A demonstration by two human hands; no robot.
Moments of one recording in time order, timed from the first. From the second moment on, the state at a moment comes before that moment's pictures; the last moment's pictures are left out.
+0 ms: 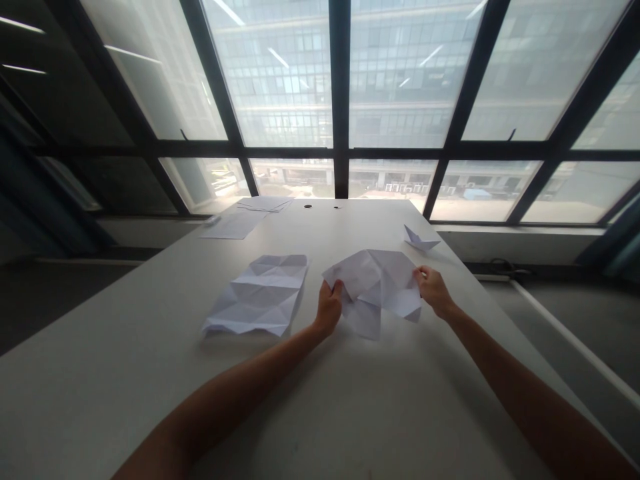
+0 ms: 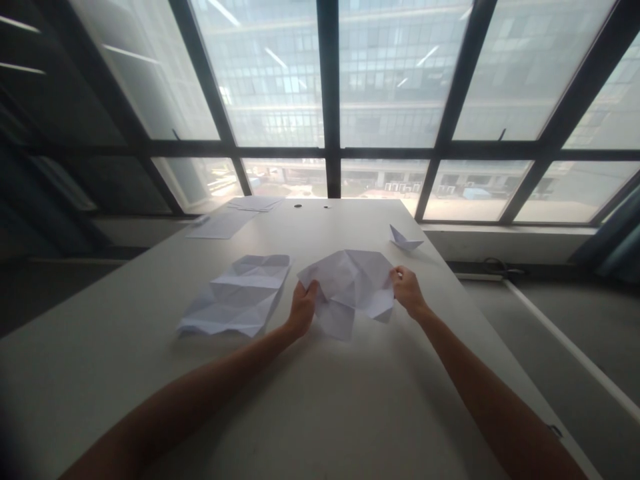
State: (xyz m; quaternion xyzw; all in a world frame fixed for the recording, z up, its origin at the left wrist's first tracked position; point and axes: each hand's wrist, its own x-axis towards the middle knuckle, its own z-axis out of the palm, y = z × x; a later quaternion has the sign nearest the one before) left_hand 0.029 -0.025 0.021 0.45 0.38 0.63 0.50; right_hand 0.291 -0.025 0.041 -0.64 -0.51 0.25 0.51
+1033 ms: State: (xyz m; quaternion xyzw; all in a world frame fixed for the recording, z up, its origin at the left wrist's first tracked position) left_hand -0.069 0.037 0.104 0.69 0.46 0.34 0.44; right_hand 0.313 -0.015 0.033 -0.67 -0.55 0.20 0.46
